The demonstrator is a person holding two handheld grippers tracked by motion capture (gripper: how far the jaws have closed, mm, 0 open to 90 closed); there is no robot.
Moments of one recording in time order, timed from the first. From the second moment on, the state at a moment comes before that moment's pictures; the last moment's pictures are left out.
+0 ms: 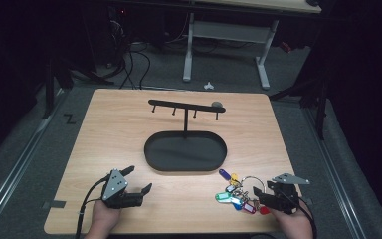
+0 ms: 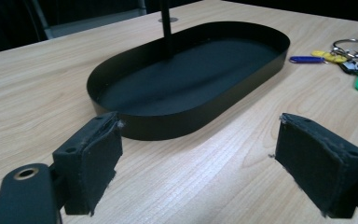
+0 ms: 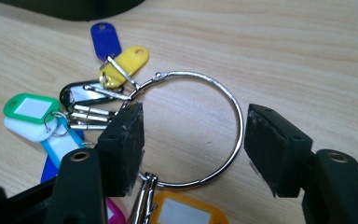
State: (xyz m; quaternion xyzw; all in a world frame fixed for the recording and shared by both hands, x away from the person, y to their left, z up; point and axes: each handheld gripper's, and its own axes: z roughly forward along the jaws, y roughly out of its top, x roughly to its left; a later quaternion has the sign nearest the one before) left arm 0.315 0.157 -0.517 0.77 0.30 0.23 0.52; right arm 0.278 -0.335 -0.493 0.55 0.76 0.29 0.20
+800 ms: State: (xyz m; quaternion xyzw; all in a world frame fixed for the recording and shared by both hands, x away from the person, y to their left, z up) left arm 0.311 0.155 -0.515 0.77 0.28 0.22 0.53; right arm 0.300 -0.301 -0.466 0.49 0.85 0.15 0.12
